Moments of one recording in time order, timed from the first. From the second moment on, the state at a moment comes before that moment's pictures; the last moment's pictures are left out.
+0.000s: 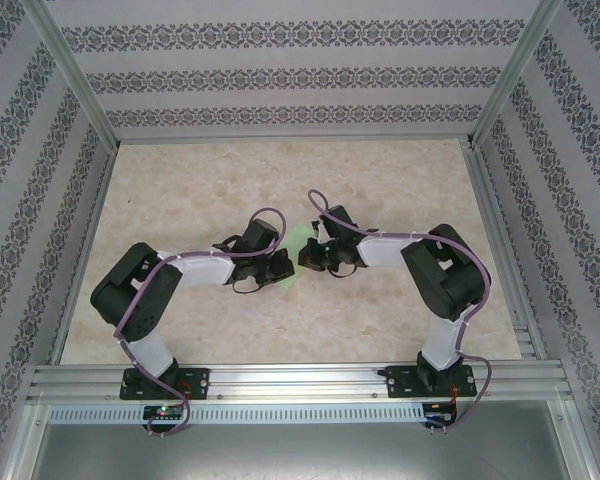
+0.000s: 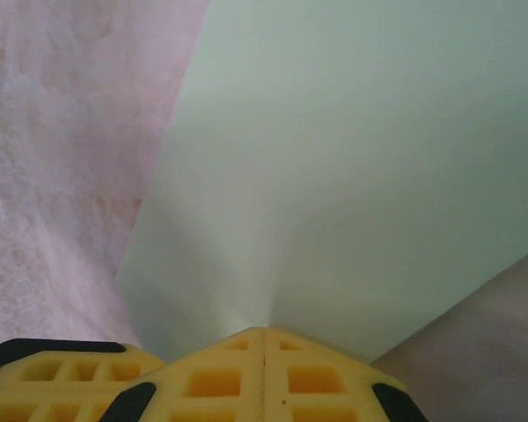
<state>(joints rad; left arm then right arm) -0.65 1.72 0.83 -0.04 0.35 -0.95 0.58 1.86 0.93 -0.04 -0.48 0.73</state>
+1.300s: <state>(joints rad) -0.65 1.74 0.81 -0.06 0.32 -0.95 0.43 1.98 1.09 -0.18 -0.61 0.63</state>
